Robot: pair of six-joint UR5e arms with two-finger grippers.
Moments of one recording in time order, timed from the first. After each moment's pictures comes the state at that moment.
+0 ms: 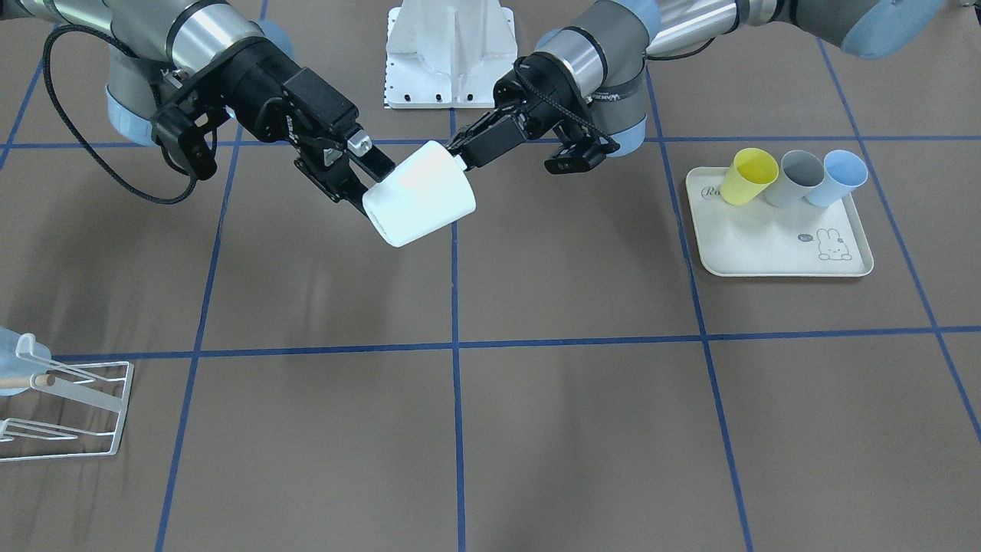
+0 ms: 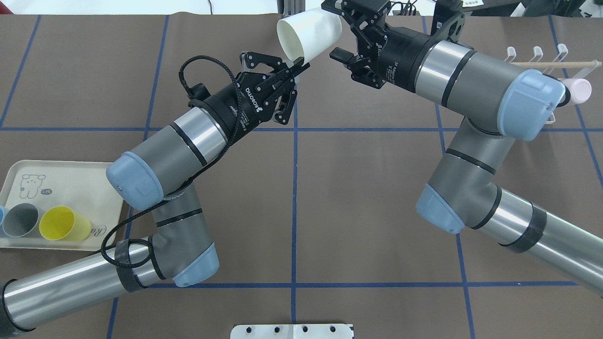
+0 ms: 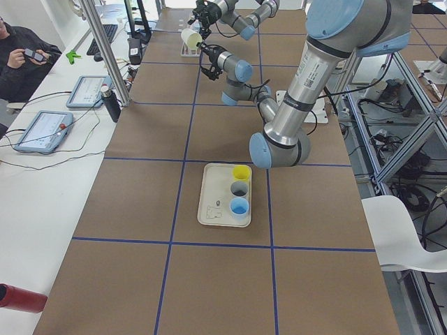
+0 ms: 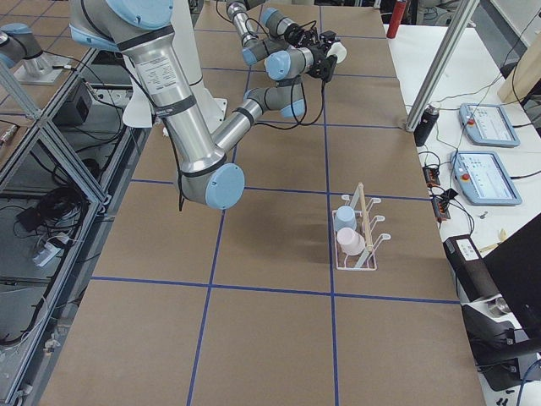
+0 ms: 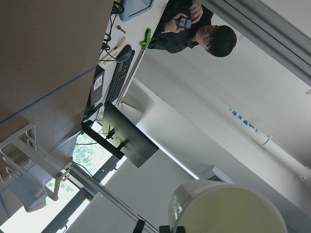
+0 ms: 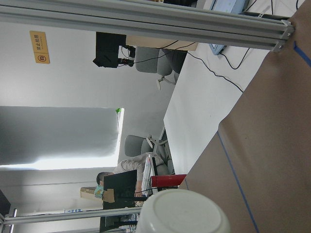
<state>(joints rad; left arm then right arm) -0.48 -2.23 -1.55 -3.07 -1.20 -2.63 0.71 -1.06 1.75 -0.37 1.53 2.04</state>
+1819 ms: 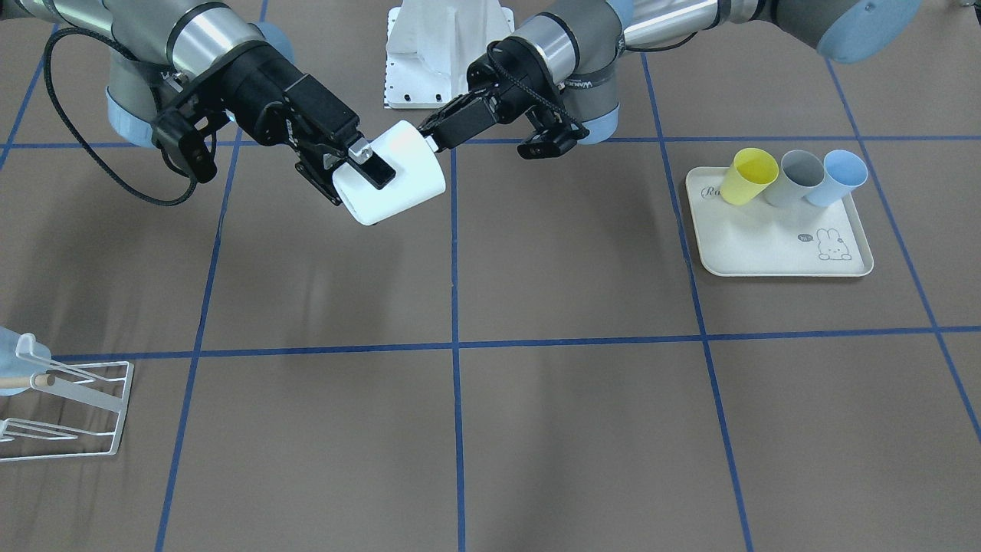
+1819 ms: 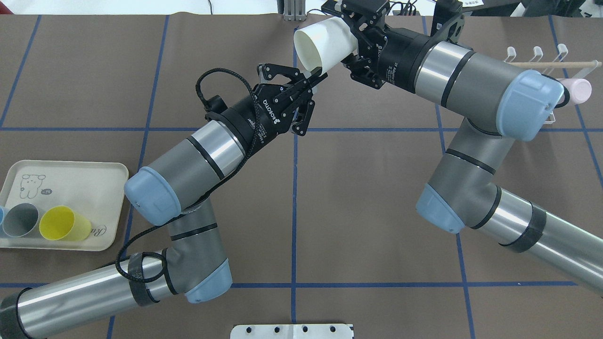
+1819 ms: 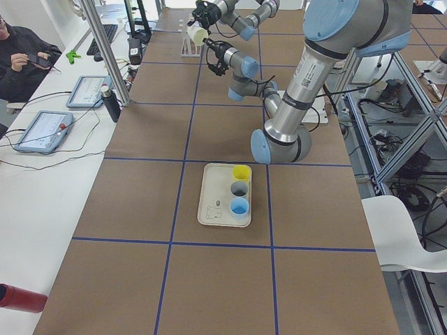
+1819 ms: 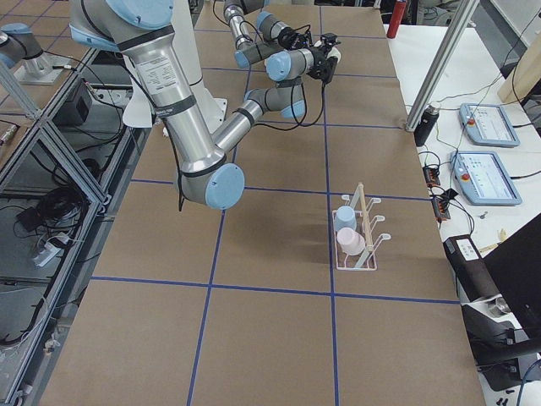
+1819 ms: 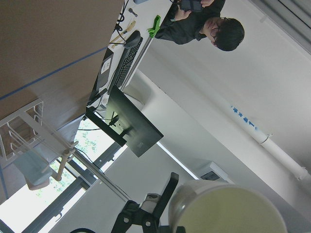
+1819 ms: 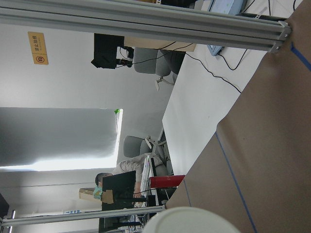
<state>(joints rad) -0.43 -2.26 -1.54 -3.06 -1.16 -2.63 0.71 -1.06 1.75 -0.37 1.53 2.05</state>
